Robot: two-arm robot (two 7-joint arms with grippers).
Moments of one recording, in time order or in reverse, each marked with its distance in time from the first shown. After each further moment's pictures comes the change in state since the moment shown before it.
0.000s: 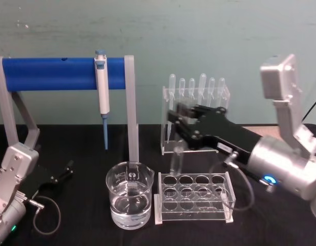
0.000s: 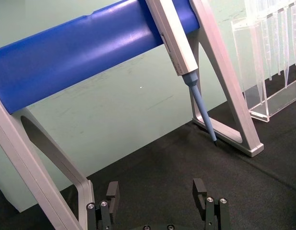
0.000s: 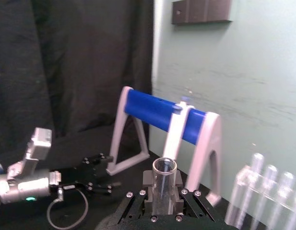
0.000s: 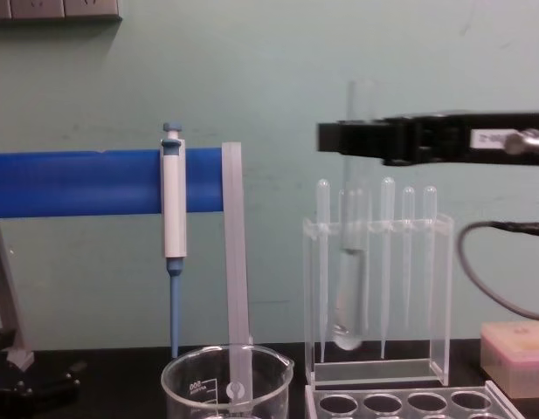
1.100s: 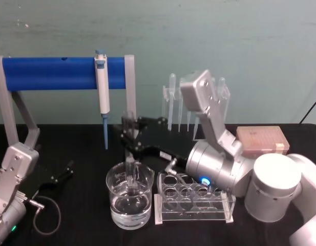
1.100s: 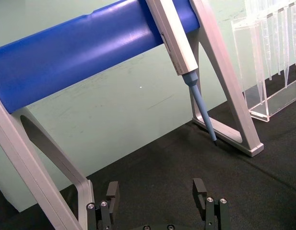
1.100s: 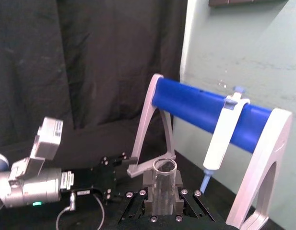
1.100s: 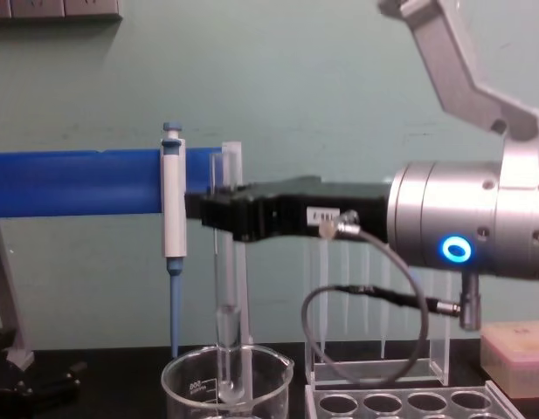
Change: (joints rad) left arm 0.000 0.000 0.000 0.000 0.000 0.000 0.000; right arm 0.157 -0.181 -0.197 0.263 -0.109 -0.086 0.034
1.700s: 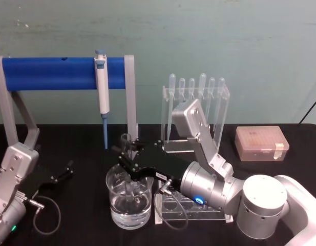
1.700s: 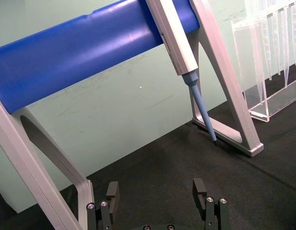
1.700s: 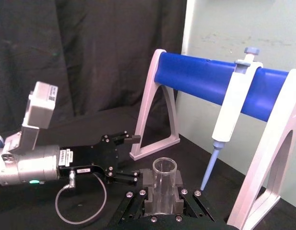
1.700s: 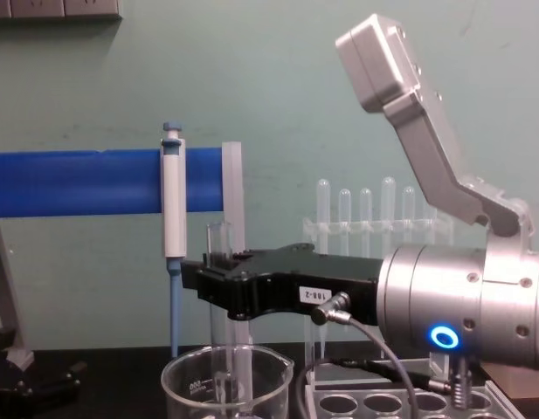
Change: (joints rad) left arm 0.000 0.000 0.000 0.000 0.000 0.000 0.000; right arm -0.044 -0.037 -0.010 0.097 -0.048 -0.076 0.023
